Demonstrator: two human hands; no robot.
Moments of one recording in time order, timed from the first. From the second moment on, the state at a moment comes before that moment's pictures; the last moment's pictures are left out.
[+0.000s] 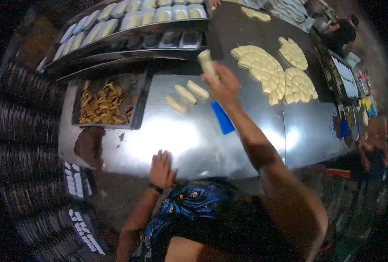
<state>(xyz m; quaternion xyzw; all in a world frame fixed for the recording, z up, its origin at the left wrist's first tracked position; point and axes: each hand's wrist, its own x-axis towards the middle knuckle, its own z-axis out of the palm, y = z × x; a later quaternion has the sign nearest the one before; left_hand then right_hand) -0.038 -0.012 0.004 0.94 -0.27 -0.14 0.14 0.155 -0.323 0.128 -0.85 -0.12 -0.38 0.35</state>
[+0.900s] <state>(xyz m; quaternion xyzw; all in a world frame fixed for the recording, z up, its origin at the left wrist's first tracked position) 0.039 -0.101 0.102 0.69 0.04 0.12 0.71 0.122 -0.333 0.147 -0.85 -0.13 -0.18 0.48</state>
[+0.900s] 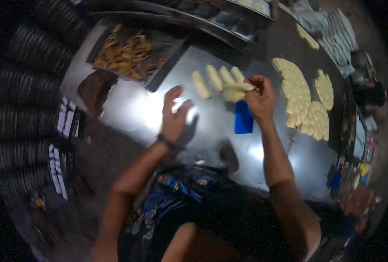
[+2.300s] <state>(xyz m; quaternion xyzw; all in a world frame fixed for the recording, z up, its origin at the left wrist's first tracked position) -0.039 0.007 0.010 0.95 -0.14 -0.05 0.28 0.087 0.071 0.065 -0.64 -0.71 -0.06 0.30</state>
